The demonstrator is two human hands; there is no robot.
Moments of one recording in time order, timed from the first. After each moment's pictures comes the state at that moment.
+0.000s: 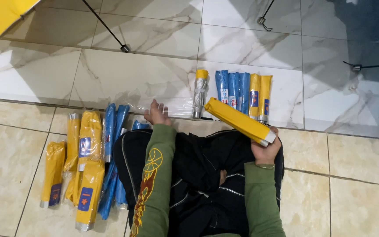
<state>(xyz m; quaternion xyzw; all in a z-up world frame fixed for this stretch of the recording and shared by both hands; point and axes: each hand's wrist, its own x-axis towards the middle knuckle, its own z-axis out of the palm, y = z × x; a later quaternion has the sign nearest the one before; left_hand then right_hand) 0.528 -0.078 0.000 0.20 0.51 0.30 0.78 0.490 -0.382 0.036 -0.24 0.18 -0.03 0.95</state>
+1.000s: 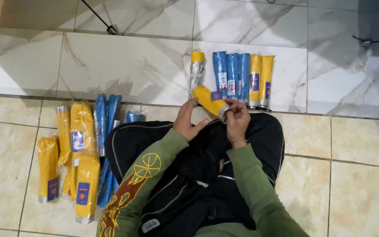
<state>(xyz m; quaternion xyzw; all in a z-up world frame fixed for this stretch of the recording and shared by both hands) 0.471 -0.137 0.087 0.81 -0.02 -0.05 0.59 0.509 -0.297 0.026 -0.64 -0.01 -0.13 0.75</state>
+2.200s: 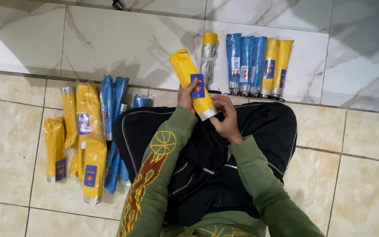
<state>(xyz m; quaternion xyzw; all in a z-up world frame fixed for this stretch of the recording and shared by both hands) 0.517 -0.138 -0.015 0.26 0.31 0.07 0.91 0.482 -0.266 0.035 -0.71 -0.22 -0.03 0.67</state>
